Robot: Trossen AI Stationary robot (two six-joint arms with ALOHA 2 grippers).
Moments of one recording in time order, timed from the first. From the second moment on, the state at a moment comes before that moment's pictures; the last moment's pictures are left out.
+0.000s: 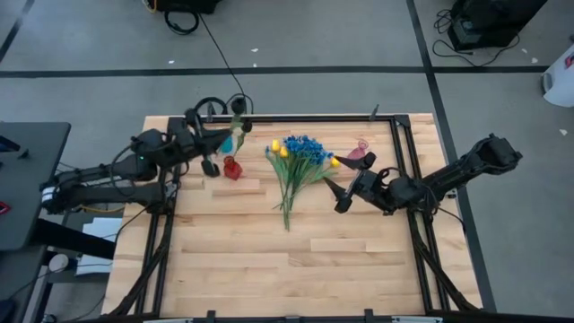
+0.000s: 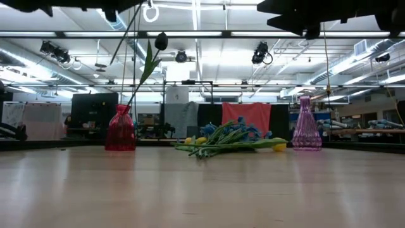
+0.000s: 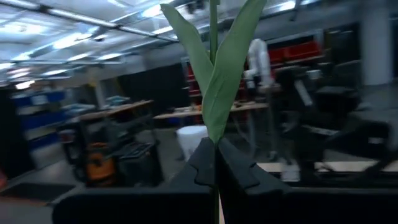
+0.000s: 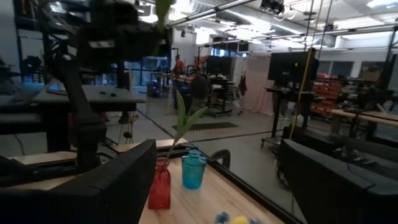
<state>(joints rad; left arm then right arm) 0.30 0.68 0.58 0.34 -0.06 0.19 0.30 1.18 0.43 0.97 0.82 -0.23</state>
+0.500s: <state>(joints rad) 0.70 0.77 0.39 0.70 0.22 -0.02 0.25 1.18 0.43 0.94 0.73 -0.18</state>
